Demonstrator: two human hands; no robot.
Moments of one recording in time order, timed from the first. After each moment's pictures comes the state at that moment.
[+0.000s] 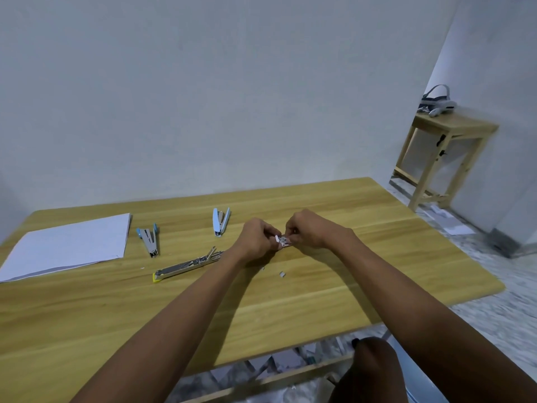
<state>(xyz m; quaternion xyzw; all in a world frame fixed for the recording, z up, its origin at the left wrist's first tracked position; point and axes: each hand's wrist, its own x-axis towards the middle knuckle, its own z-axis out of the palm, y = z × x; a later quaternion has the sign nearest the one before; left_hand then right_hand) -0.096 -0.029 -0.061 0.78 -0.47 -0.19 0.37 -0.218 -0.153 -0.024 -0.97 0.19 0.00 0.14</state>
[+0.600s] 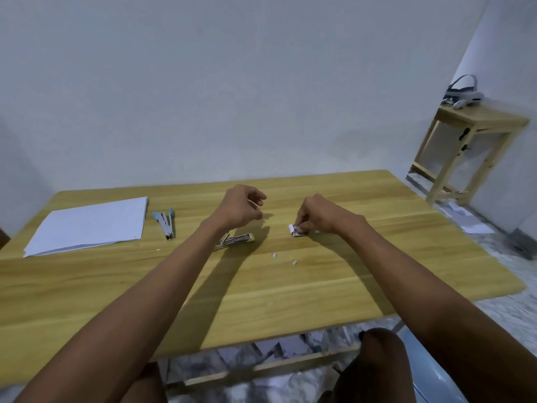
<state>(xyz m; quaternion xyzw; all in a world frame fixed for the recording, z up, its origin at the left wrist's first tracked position) -0.055 0.012 -0.014 0.79 -0.44 -0.15 0.40 -0.209 -0.151 -0.017 -0.97 0.19 0.00 0.18</state>
